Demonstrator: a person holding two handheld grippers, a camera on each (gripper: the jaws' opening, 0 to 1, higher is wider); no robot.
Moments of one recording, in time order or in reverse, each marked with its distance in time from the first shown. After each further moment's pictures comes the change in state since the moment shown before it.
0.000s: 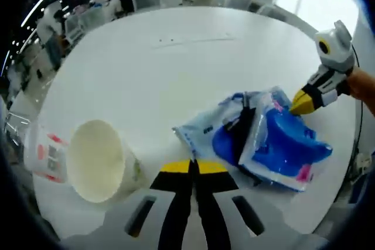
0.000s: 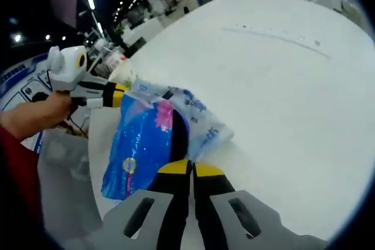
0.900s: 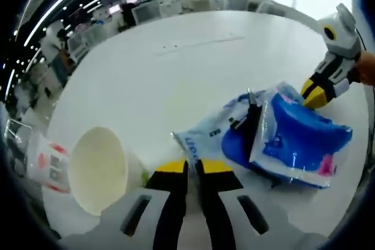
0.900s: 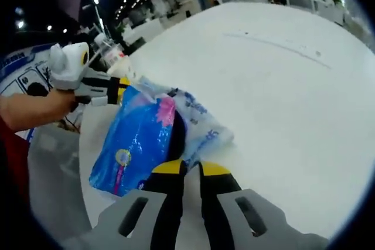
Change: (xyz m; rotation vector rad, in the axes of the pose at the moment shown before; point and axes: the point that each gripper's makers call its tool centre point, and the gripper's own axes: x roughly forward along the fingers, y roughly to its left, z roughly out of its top) left arm 0.008 0.015 0.003 0.095 -0.084 0.081; right arm 0.005 -0.004 -0.001 -0.068 -0.039 -0.049
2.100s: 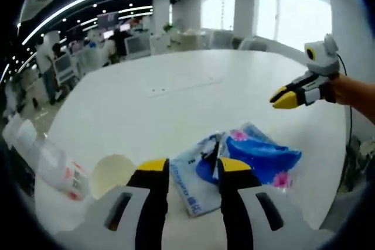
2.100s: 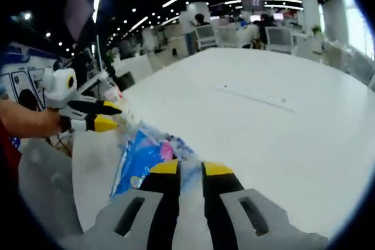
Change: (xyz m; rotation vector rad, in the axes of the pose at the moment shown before) left arm -0.063 -0.018 0.044 -0.014 -0.266 -0.149; right arm -0.070 0.003 0.050 -0.059 -0.305 -0.189
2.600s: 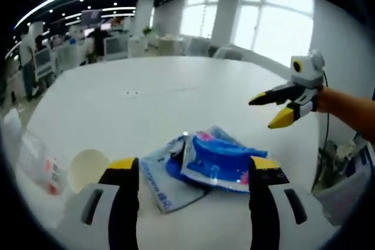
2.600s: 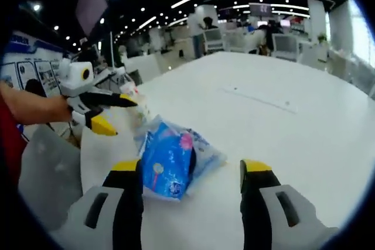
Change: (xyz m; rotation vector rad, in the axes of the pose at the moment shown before) left arm -0.017 -0.036 -0.004 -0.055 -0.048 -0.241; right arm -0.028 0.036 -0.009 -0.055 -0.006 0.039
